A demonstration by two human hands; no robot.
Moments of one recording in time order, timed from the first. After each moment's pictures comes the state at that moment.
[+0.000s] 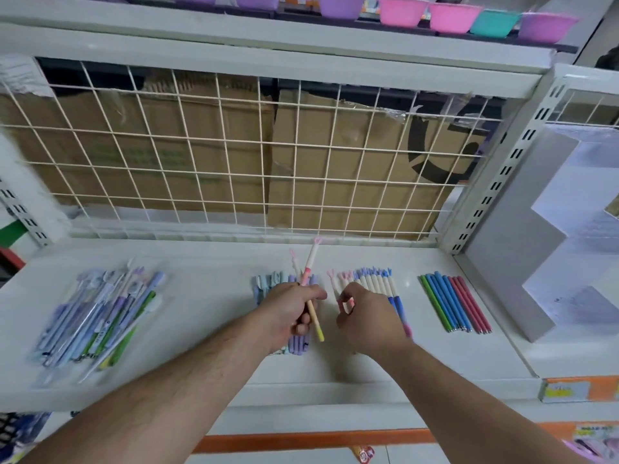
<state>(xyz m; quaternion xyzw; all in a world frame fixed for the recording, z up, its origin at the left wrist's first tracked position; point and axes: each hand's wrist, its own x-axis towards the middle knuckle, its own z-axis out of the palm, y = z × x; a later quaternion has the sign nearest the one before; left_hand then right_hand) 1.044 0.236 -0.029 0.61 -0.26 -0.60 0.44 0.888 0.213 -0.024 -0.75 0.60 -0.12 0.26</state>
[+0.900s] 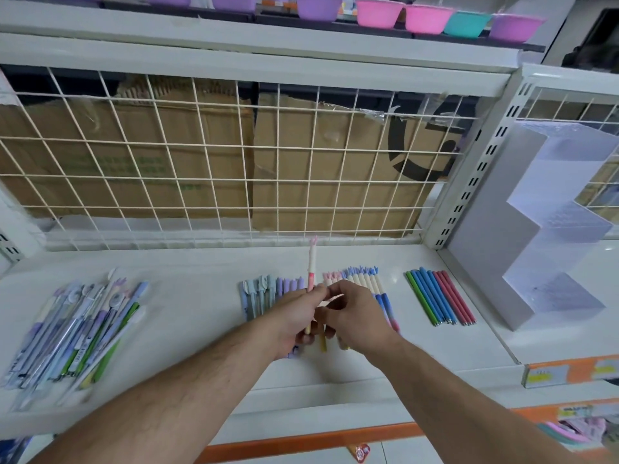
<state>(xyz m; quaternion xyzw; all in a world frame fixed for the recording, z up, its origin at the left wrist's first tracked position) 1.023 0.237 -0.022 0.60 -0.32 -0.63 0.36 0.892 0.224 -0.012 -0.62 0.54 -0.26 0.50</state>
